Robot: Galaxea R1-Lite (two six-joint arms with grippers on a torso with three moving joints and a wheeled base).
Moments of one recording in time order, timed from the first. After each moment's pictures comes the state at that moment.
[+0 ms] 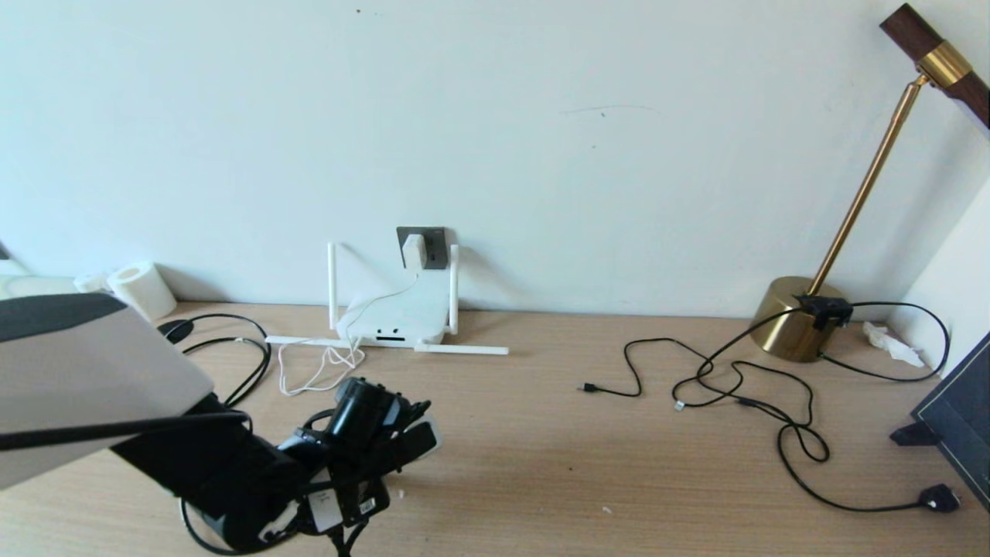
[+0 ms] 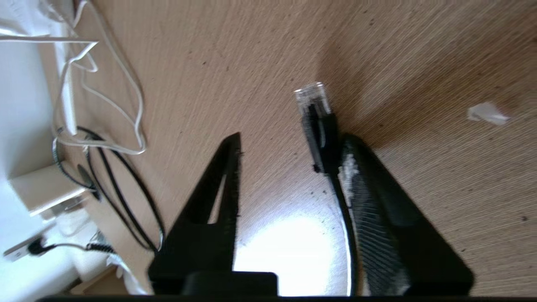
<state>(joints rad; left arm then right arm) -0.51 2.01 -0.67 -0.44 0.55 0.76 0.01 0.00 0.00 0.00 0.01 -0.08</state>
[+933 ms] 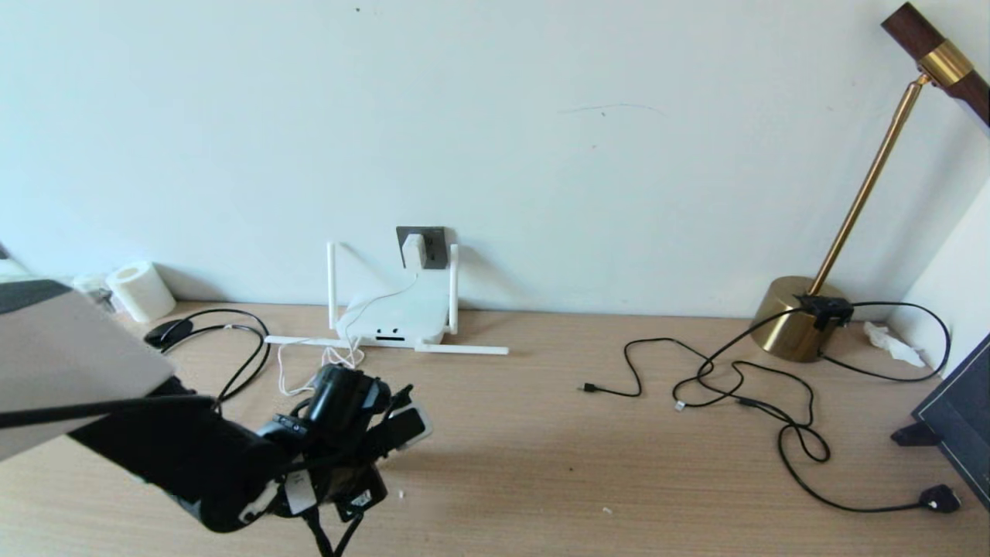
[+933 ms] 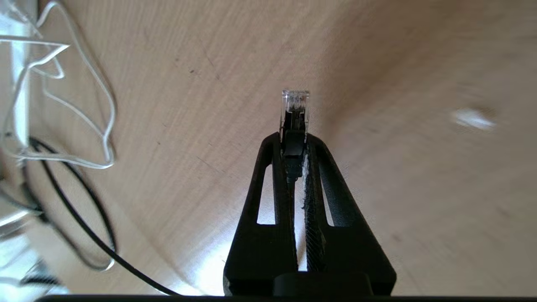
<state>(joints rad) -0.45 1.95 -0.69 -0.36 0.38 0.71 0.01 0.00 0.00 0.00 0.01 -0.08</state>
